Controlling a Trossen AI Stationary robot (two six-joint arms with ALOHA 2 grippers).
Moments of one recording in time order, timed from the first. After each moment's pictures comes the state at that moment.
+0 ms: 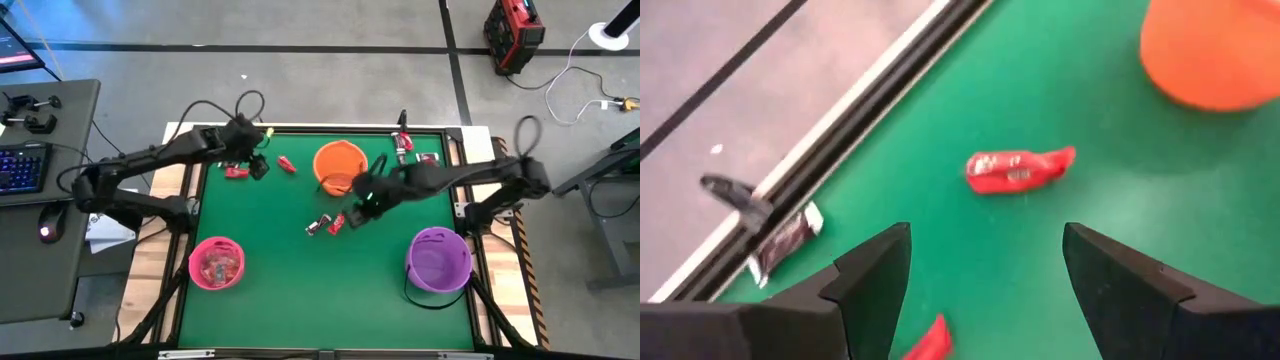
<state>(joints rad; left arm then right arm) 0.52 1.19 0.94 -0.69 -0.24 -0.06 0.02 1.52 1.29 -0.78 -0.08 1.02</state>
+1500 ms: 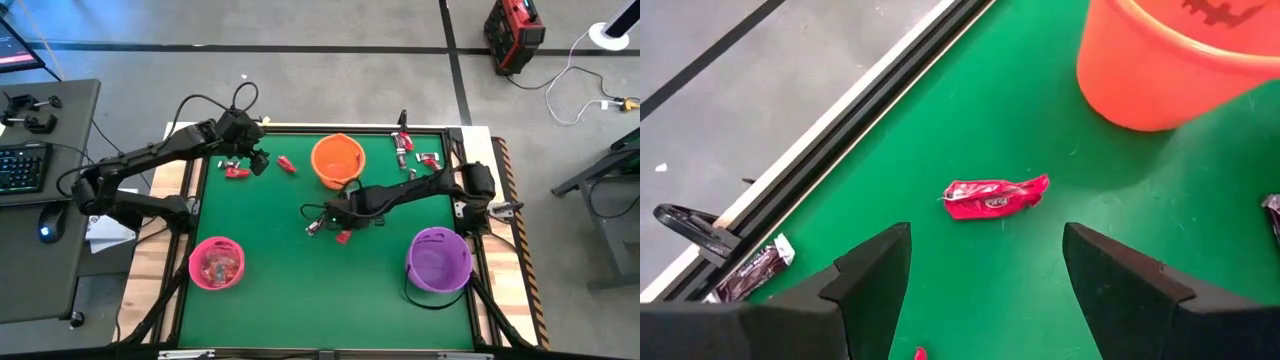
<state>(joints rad) 0.61 1.19 0.94 -0.63 -0.09 -0.01 0.03 1.94 1.29 -0.74 0.07 1.46</state>
